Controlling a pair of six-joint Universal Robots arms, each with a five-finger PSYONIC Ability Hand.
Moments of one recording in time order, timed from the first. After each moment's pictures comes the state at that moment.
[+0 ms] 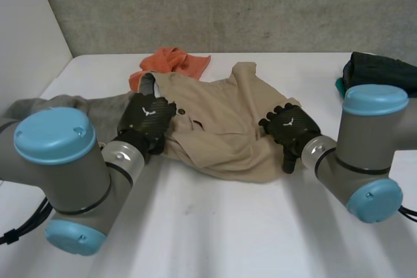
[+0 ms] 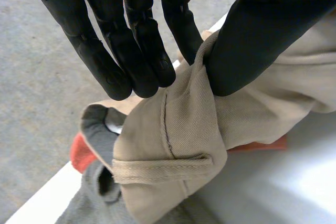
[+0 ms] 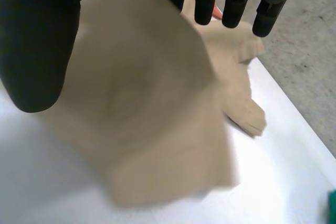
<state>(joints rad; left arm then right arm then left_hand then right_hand) 4.16 -1.97 -1.64 3.49 -1.61 3.54 1.98 -0.96 1.40 -0.05 1.41 2.51 1.14 1.20 1.19 1.20 0.98 0.23 0.22 0.22 0.23 0.05</state>
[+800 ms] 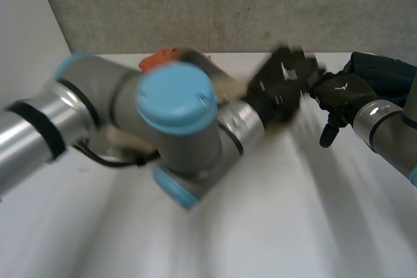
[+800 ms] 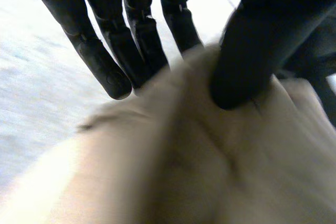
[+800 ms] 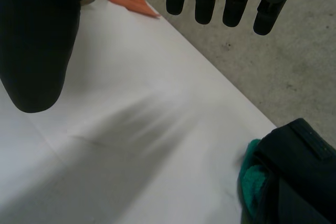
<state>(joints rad) 3.83 -2.35 -0.86 3.33 -1.34 3.47 1.82 -1.17 1.38 0.13 1.41 2.64 0.91 0.94 0.95 0.94 0.77 0.23 0.21 0.21 0.21 0.05</state>
